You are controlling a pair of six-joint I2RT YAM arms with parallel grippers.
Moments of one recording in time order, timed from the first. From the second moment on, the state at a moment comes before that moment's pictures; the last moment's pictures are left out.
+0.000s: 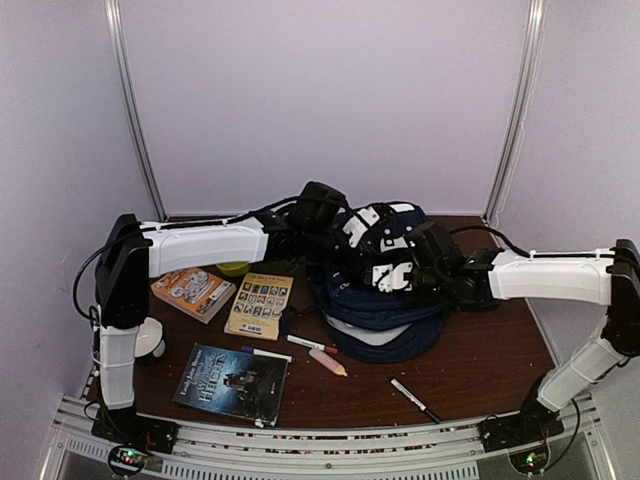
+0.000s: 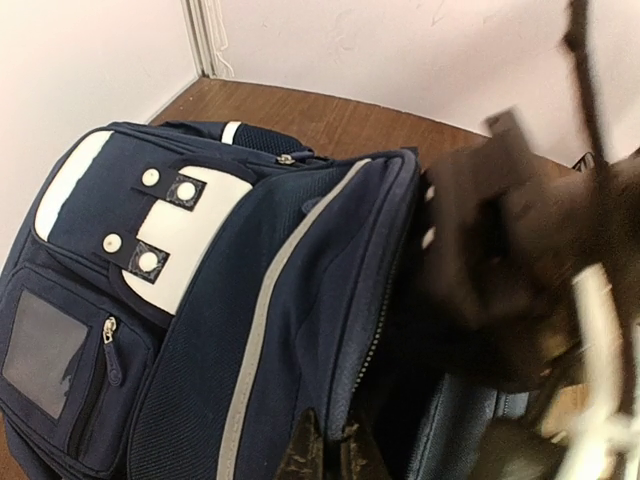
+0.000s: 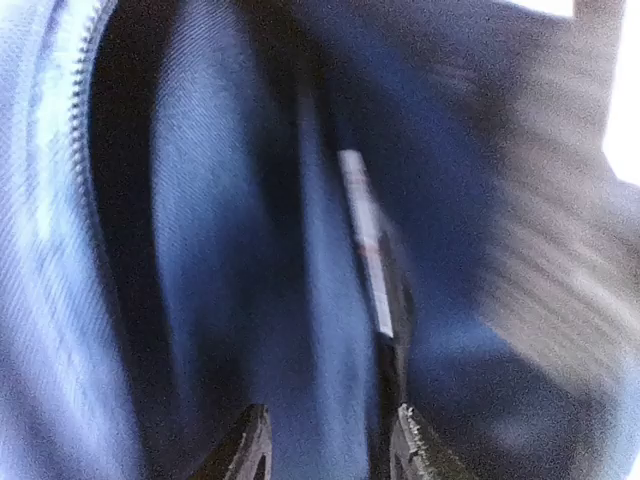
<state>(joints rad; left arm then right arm) -0.93 2.08 1.74 -0.21 0.29 0.14 0.76 1.50 0.95 -0.19 0.40 -1.02</state>
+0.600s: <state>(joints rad) -0.93 2.09 1.69 -0.17 0.31 0.09 0.78 1.16 0.83 -0.73 -0.05 -0.77</state>
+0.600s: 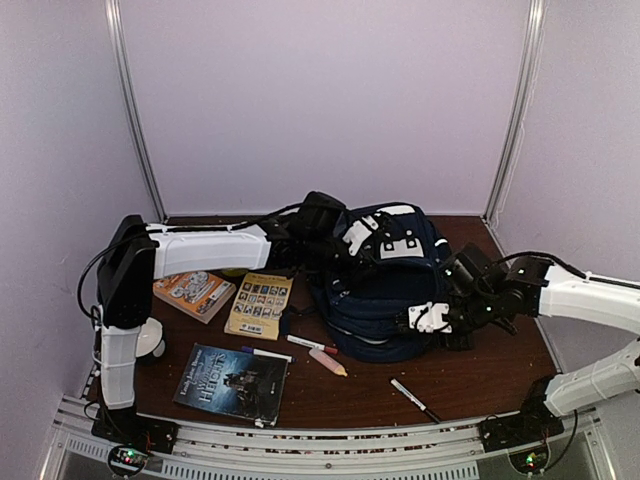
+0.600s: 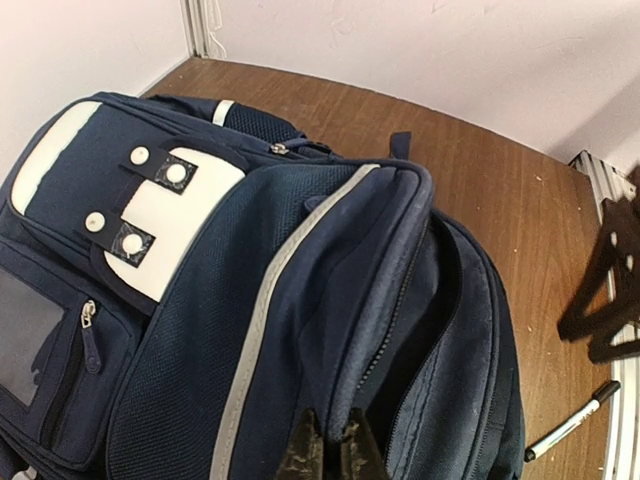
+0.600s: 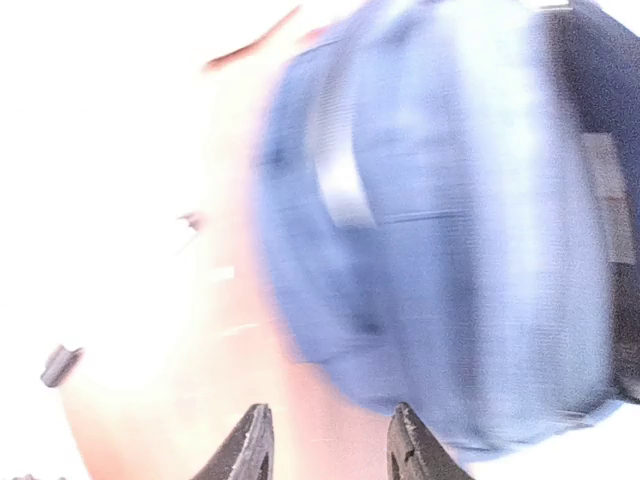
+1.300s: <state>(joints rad) -0.93 2.11 1.68 -0.15 0.32 0.07 1.01 1.38 0.76 -0.81 -0.18 -0.68</state>
